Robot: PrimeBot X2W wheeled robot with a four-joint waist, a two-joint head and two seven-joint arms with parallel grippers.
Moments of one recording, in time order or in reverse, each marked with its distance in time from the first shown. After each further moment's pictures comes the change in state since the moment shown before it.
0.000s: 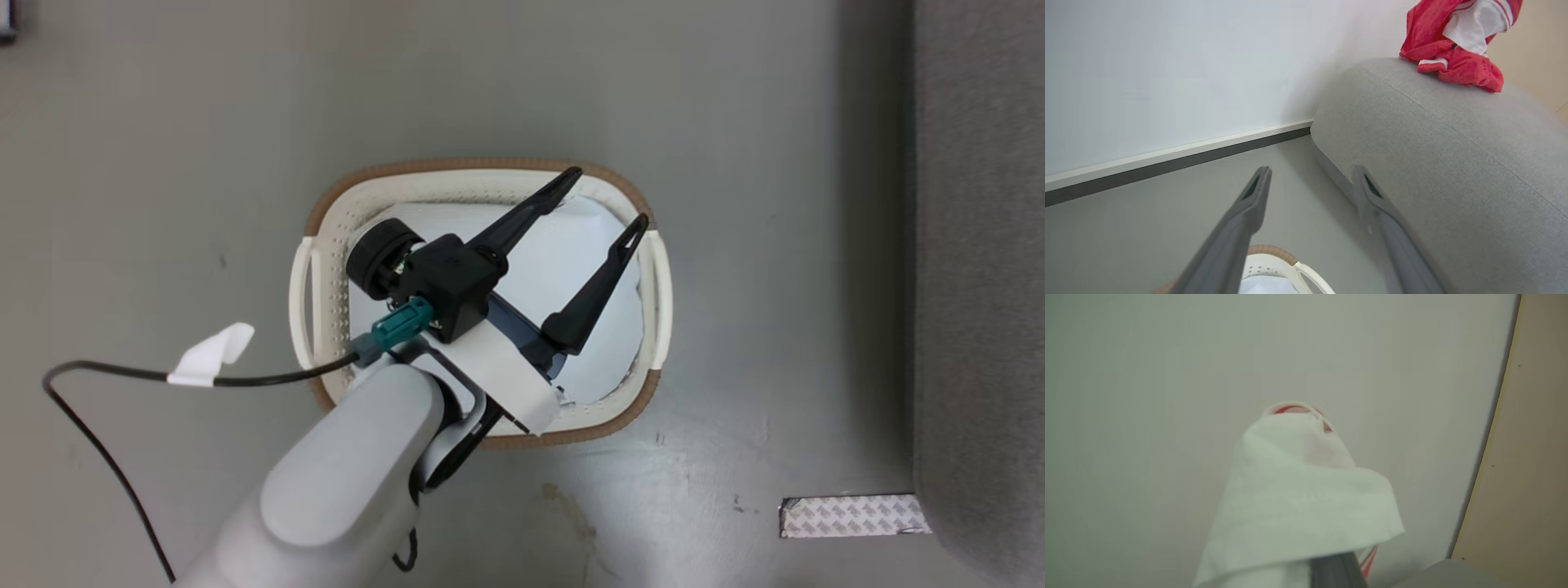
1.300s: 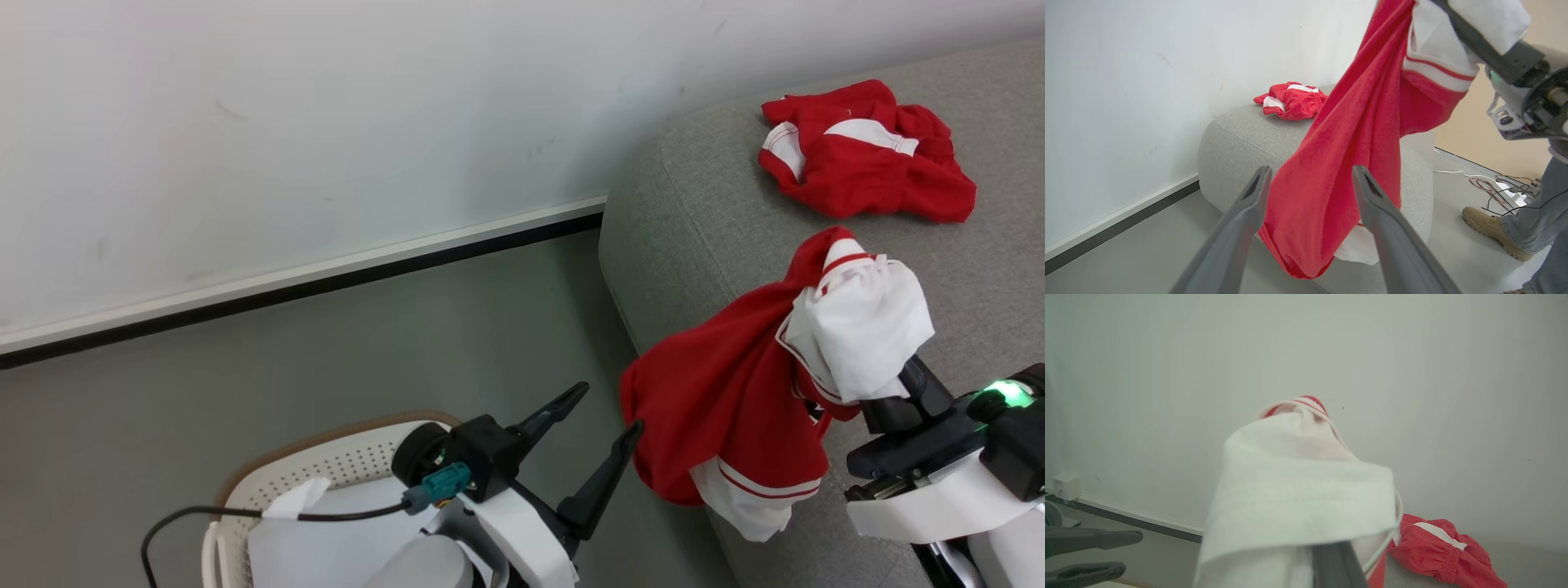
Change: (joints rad) left arm 0.306 -0.061 -0.058 0.109 -0.035 -0.005 -0.032; right arm 0.970 0.482 0.757 -0.512 0.060 0.000 -0.201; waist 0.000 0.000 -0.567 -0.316
